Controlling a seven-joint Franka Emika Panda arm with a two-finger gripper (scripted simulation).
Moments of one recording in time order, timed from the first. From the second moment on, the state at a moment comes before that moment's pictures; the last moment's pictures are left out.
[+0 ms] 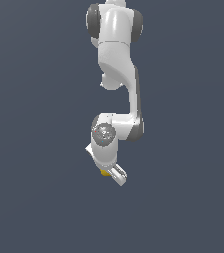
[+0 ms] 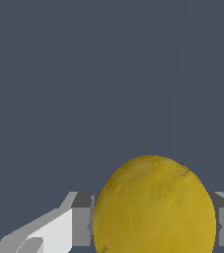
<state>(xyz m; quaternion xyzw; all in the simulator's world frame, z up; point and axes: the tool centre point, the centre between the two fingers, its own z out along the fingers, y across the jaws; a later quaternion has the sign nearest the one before) 0.094 -0.021 0.028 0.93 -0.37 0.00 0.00</state>
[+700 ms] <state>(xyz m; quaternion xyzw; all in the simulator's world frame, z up) 0.091 -0.022 0.029 0.93 -0.37 0.00 0.00</state>
